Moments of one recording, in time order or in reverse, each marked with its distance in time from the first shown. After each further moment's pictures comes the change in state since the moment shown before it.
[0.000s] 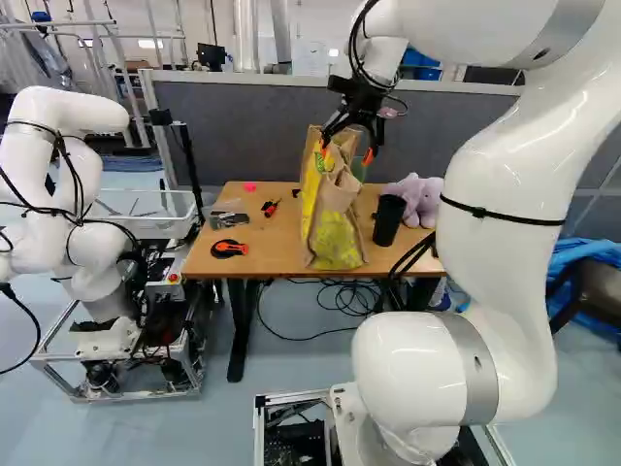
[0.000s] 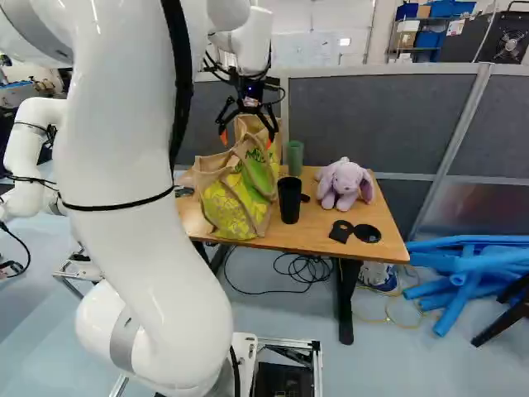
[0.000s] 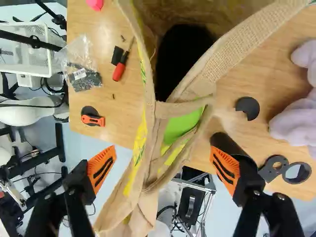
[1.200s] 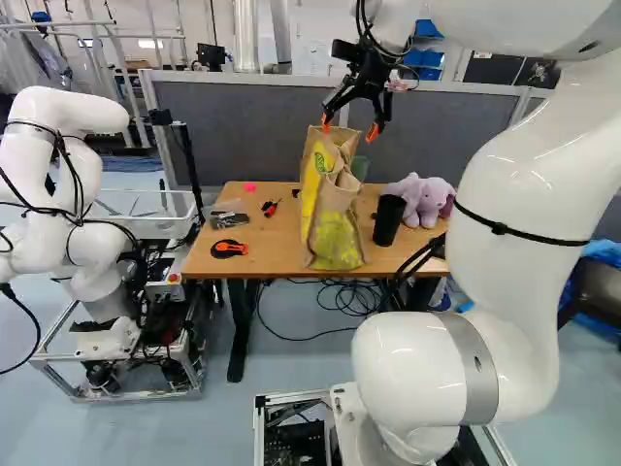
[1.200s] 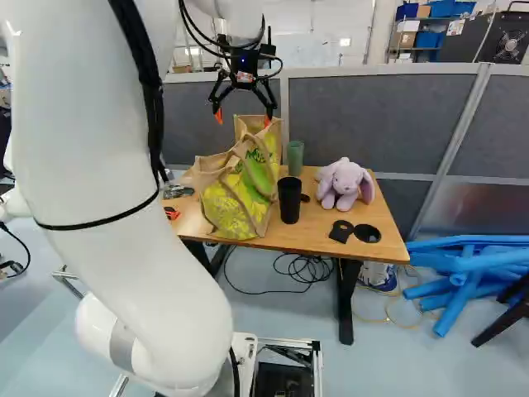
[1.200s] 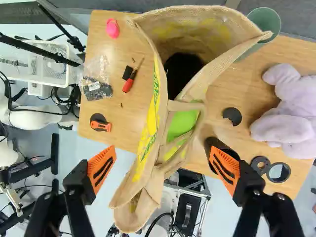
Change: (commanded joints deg) arm 0.0 5.6 -1.7 0.0 0.0 0.0
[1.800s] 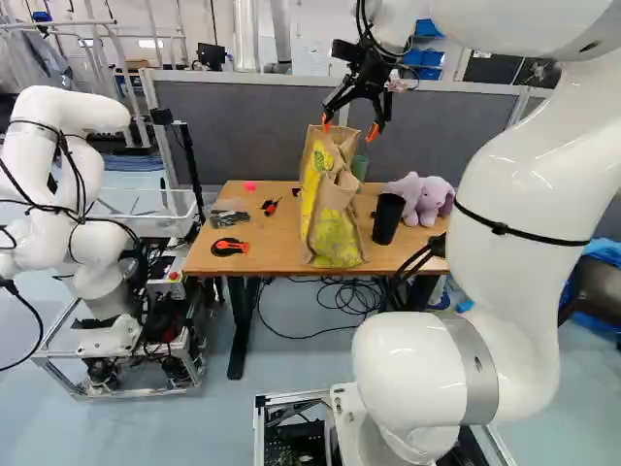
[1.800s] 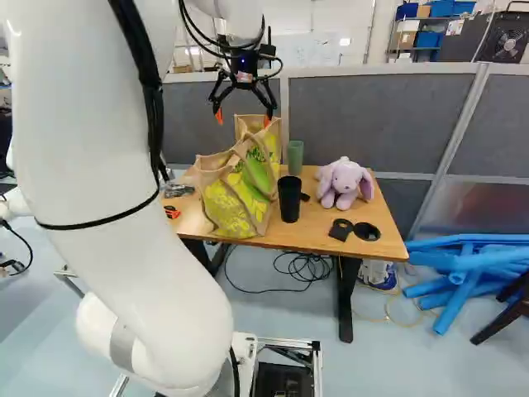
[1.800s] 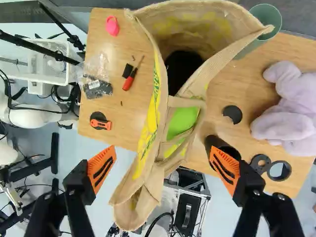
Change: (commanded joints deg) arm 0.0 0.0 0.0 0.0 0.0 0.0
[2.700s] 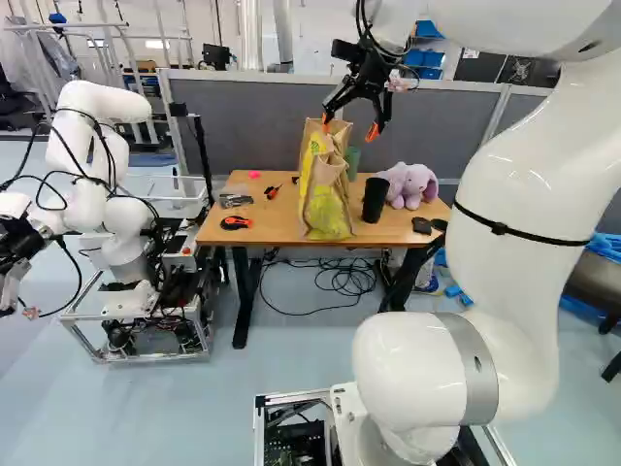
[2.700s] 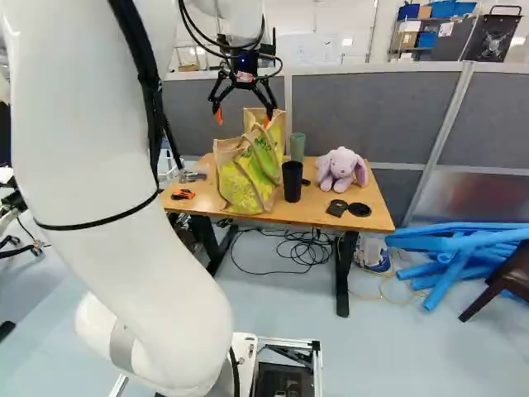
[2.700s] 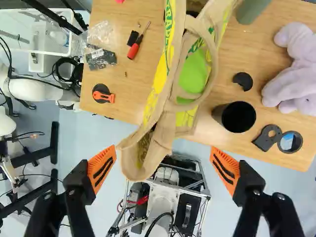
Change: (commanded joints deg) arm 0.0 0.0 0.0 0.0 0.0 0.0
